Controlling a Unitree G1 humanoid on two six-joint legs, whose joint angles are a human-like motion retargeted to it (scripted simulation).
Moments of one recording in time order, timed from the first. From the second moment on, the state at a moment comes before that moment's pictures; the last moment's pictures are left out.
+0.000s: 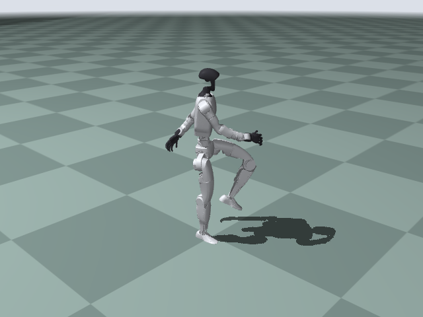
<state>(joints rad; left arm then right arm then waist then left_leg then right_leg) 0.45 0.17 0.60 1.70 -0.01 0.11 -0.05 -0.70 -0.08 0.18 0.95 -0.42 -0.32 0.30 0.30 -0.08 0.21 -0.89 0.48 0.50 1.64 -0.03 0.16 0.05 -0.11 -0.28 0.07 -0.04 -0.05</state>
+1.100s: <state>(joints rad) 0.43 0.23 0.57 1.70 0.04 0.08 -0.16 -0.88 -0.09 0.12 0.99 -0.39 -0.28 0.31 0.41 -0.15 0.37 -1.08 0.38 0.57 1.76 -0.12 0.25 0.07 -0.22 -0.18 0.18 -0.06 -0.11</state>
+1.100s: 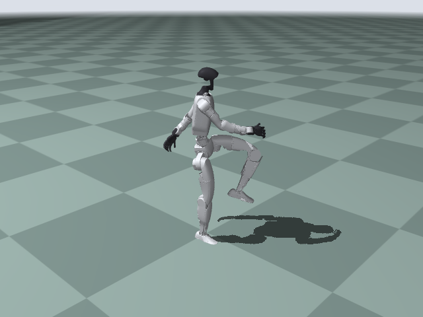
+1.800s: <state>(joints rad) -0.84 0.00 0.04 1.13 0.06 -0.25 -0.09 0.49 -0.37 -0.45 1.70 -0.22 0.00 -0.29 -0.28 0.18 0.18 -0.08 0.19 0.23 0.17 -0.03 0.06 -0.86 -0.28 -0.65 1.46 0.05 -0.22</state>
